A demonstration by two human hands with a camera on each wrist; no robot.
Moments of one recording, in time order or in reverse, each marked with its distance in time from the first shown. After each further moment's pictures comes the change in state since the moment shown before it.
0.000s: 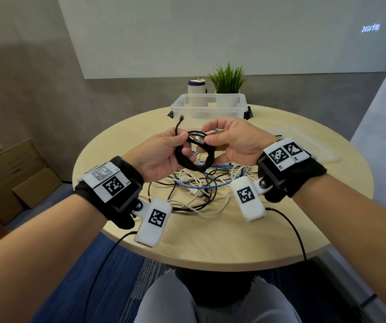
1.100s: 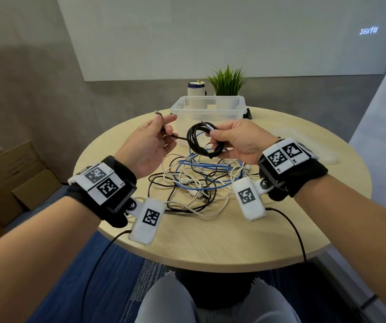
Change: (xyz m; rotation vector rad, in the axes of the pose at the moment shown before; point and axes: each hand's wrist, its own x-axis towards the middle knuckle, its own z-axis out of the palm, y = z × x) left_hand 0.008 0.010 -0.016 0.017 0.155 0.257; right_hand -0.001 -0.004 0.001 -0.114 0.214 0.011
